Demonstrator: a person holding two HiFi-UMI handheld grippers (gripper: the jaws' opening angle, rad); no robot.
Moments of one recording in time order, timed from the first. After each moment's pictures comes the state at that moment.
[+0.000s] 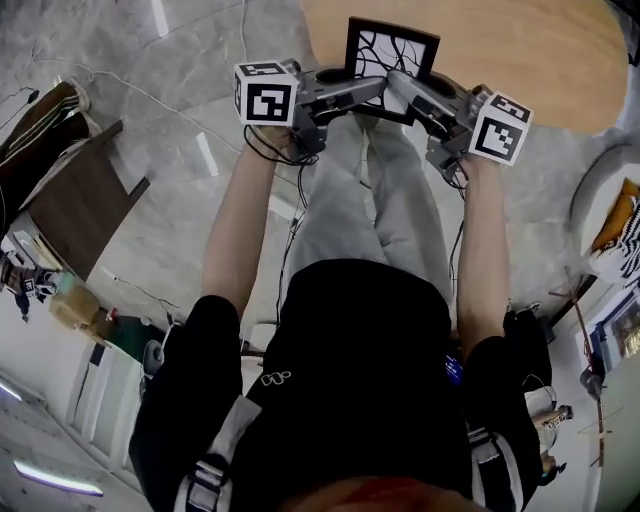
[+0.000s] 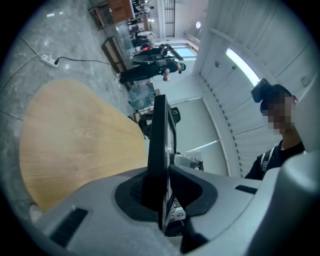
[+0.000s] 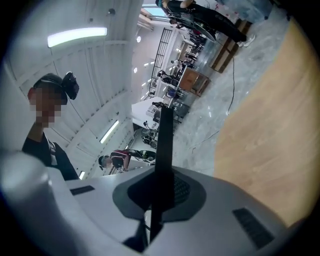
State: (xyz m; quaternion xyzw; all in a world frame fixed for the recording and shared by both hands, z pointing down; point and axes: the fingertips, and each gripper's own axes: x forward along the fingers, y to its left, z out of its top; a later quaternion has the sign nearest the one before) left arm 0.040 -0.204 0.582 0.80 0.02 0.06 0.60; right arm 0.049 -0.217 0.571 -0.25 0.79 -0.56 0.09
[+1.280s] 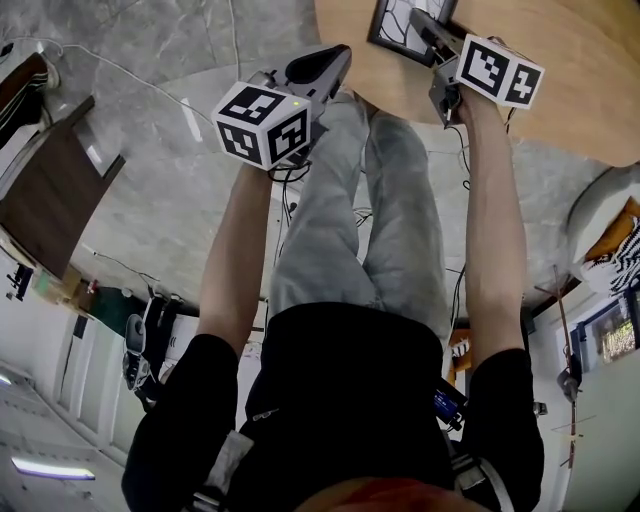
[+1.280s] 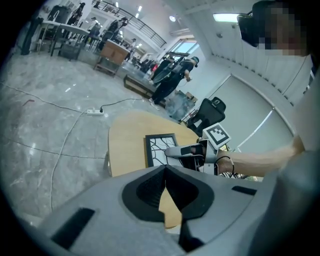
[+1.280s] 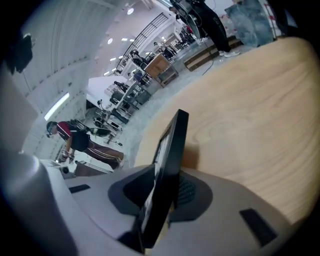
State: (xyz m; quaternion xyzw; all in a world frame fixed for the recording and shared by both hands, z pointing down) left arm -0.036 -0.222 0.723 0.83 -0.27 0.22 0.44; right arm 0.074 -0.273 0.792 -0.42 0.70 -0.56 -0.12
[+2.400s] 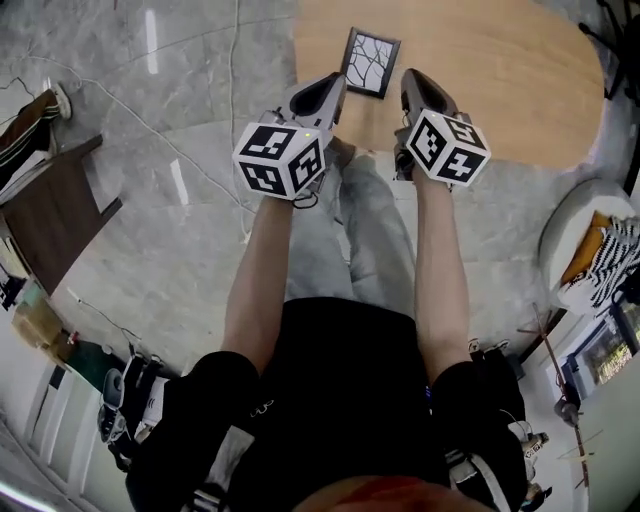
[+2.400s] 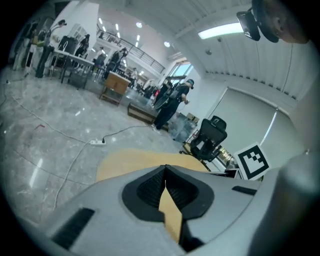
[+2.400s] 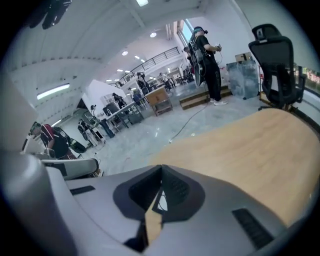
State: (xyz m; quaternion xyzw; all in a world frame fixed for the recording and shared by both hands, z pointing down) left arm -0.008 -0.248 0.592 0.84 -0.37 0.13 0.37; right arm 0.112 -0.250 0.643 -0.58 0.70 -0.40 -0.12
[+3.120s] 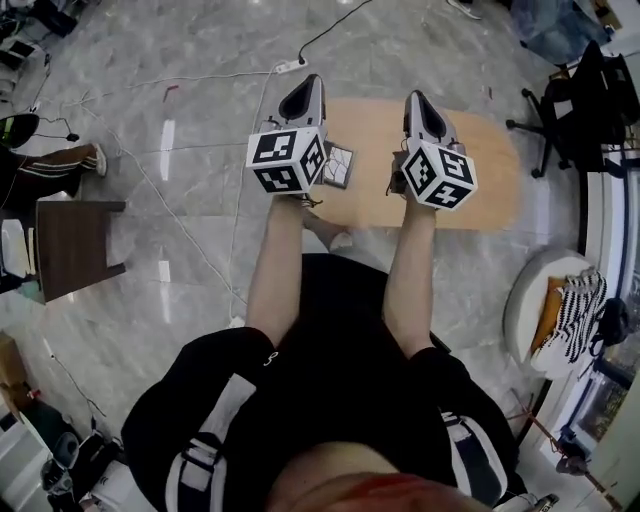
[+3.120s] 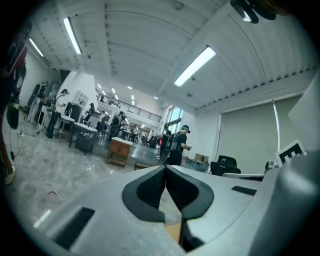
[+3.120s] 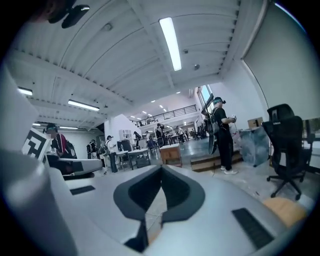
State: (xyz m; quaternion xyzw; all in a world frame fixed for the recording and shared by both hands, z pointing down) left arm -0.009 -0.316 0.250 0.85 -0.51 -0.03 0.14; right arm 0.167 -0.294 0.261 -0.63 0.77 -0.12 0.02
